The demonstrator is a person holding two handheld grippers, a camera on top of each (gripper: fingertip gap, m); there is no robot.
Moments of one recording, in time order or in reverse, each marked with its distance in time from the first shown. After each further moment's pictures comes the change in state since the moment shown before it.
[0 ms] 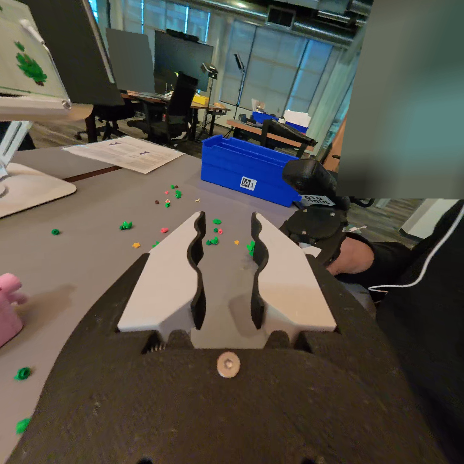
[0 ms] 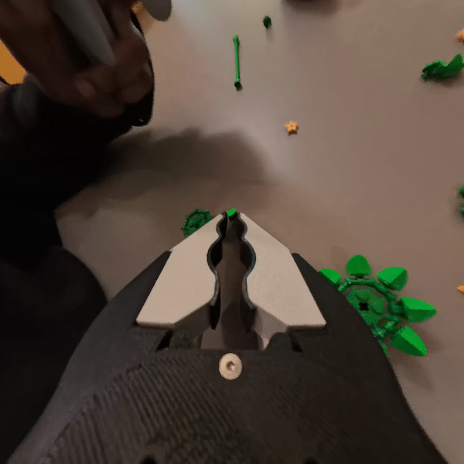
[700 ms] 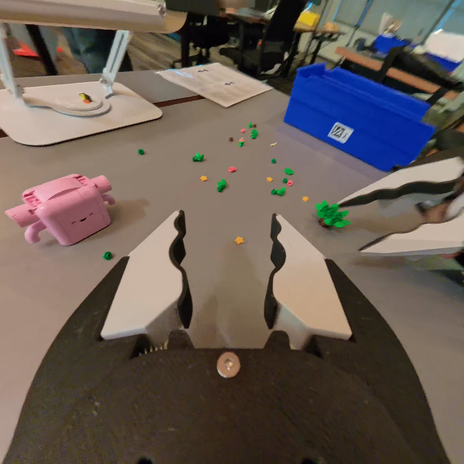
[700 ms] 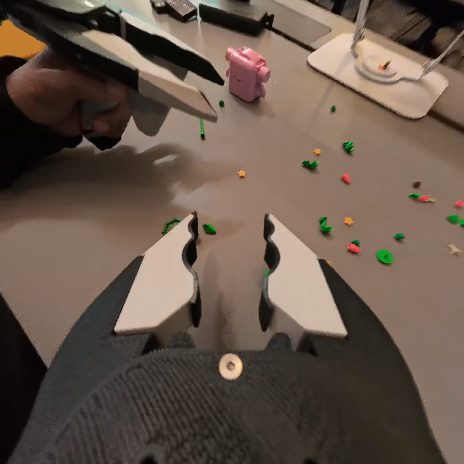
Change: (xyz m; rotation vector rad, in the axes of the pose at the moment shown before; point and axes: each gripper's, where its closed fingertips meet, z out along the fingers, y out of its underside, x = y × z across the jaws) left arm -0.048 0.048 -0.023 -0.229 -0.397 -0.027; right arm 0.000 -0.034 -0.058 0.155 0.367 -0.302
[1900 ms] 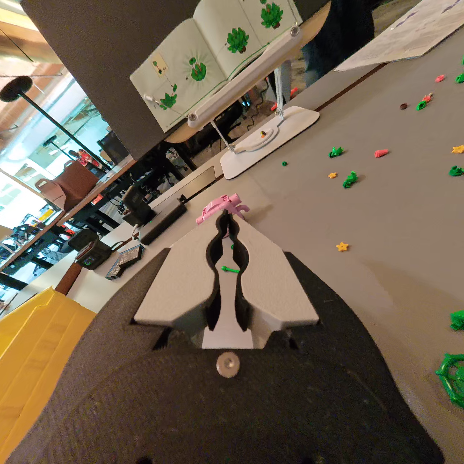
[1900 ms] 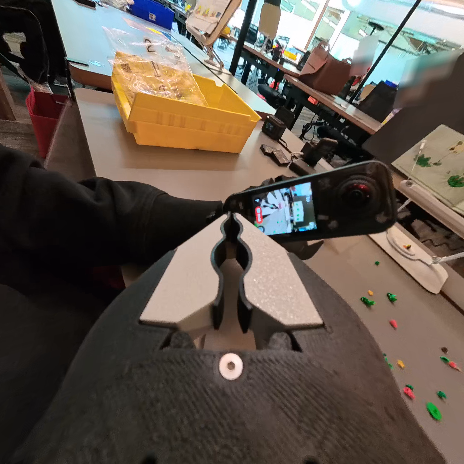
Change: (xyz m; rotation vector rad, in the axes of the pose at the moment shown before) left arm -0.018 -0.021 -0.026 0.005 -0.890 0.543; right arm -0.162 -0.075 -0.039 0.376 -0.146 -0.360
